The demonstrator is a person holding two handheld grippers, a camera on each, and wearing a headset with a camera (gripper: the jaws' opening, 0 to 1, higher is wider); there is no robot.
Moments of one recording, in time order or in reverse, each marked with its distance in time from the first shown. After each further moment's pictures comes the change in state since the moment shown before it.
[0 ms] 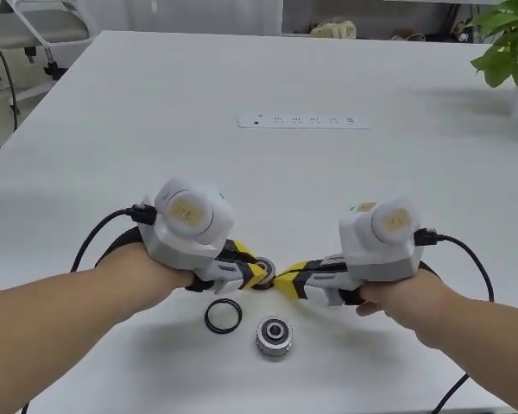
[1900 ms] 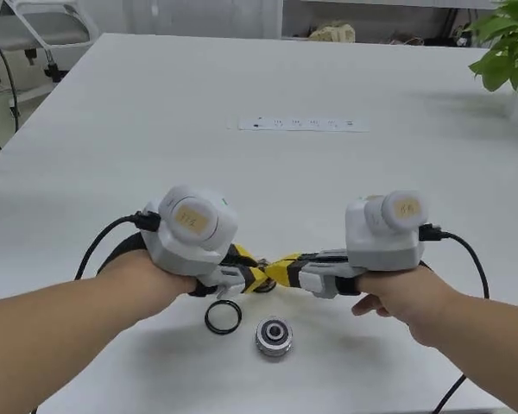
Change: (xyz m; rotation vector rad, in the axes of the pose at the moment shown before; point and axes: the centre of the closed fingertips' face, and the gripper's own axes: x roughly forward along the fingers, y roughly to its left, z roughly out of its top) left arm 0.000 -0.004 0.001 -0.001 0.000 0.019; right arm -0.002 0.013 0.025 0.110 -0.098 0.042
